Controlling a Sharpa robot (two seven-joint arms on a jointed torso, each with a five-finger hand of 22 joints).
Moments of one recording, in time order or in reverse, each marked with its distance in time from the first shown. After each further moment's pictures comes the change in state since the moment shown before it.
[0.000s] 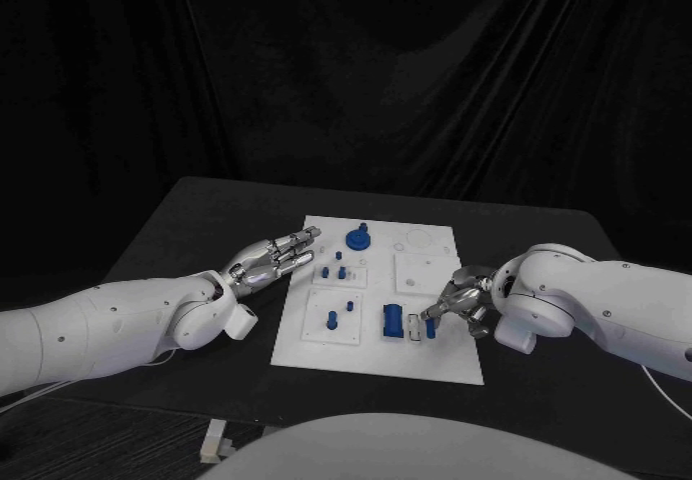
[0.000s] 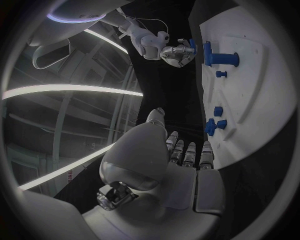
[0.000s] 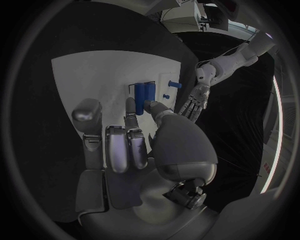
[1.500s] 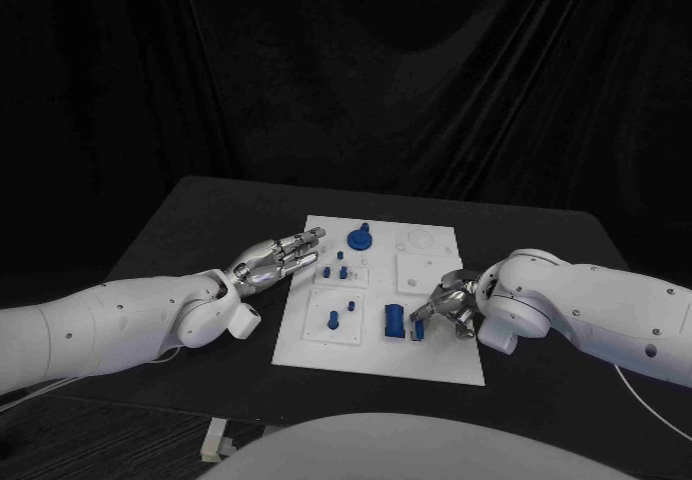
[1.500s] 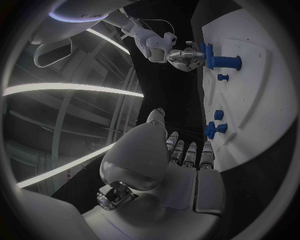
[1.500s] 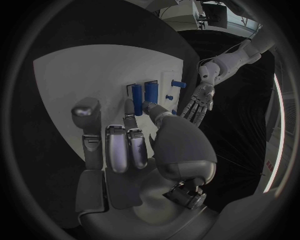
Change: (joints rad) left arm 0.000 0.012 0.000 -0.011 0.000 0.027 0.000; left_hand 0.005 0.005 0.008 -0.009 0.003 -0.010 0.004 0.000 -0.001 0.000 0.007 -0.008 -0.001 0.000 0.022 0.000 0.000 0.000 0.000 0.014 0.000 -0.001; right arm -0.034 0.086 0.000 -0.094 0.016 -0.006 0.010; right_hand -0.037 0.027 0.080 -0.074 -0.179 -0.057 0.000 0.033 0.008 -0.002 0.001 0.000 0.001 -0.001 0.002 0.000 0.000 0.000 -0.007 0.007 -0.040 0.000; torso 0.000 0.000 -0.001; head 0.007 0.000
